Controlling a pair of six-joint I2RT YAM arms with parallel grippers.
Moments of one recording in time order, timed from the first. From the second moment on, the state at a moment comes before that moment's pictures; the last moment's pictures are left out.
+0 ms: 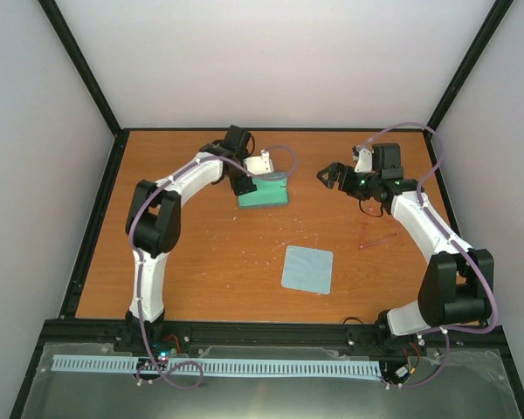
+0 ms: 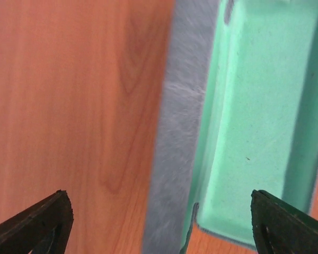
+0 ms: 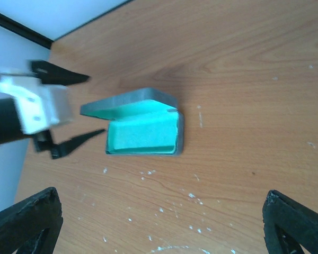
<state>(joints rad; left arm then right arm) -0.45 2.16 1.76 -0.65 0.05 0.95 0.12 1.45 1.09 -0.35 -0.55 0.42</state>
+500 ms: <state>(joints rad) -0.49 1.66 1.64 -0.54 0.27 0.69 0.30 1.39 1.04 -0.67 -0.33 0.29</state>
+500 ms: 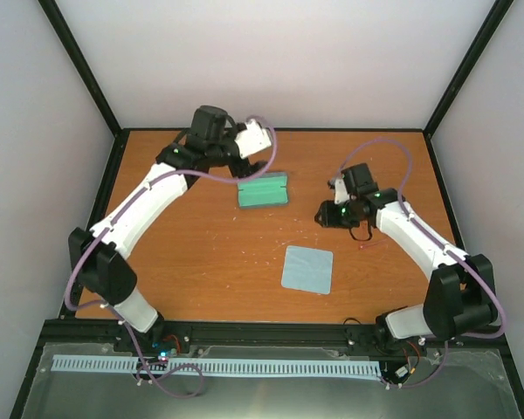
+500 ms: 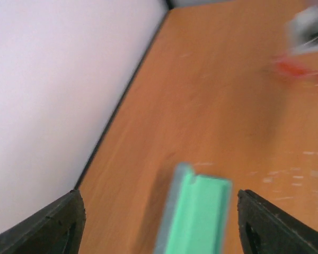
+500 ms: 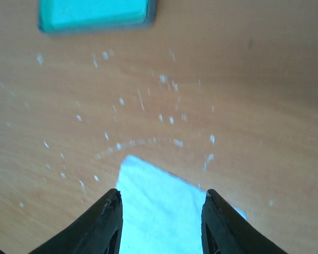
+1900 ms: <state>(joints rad) -0.64 1.83 1.43 -0.60 0.55 0.56 0.45 1.69 0.96 -0.81 -0.09 0.37</state>
